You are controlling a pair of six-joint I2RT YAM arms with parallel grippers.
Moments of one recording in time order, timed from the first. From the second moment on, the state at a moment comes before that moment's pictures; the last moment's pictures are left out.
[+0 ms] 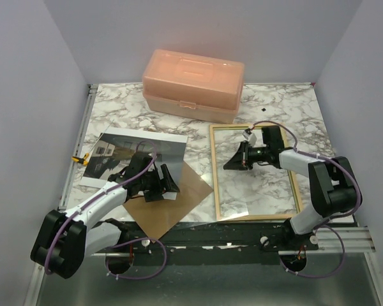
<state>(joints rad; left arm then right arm) -0.43 1.09 0.46 -0.34 0.35 -0.80 0.21 1.61 0.72 0.01 -0.97 0.62</state>
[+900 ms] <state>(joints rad) -0.51 1.06 0.71 -0.47 0.34 -0.78 0.22 1.21 1.45 -0.55 -0.54 0.48</state>
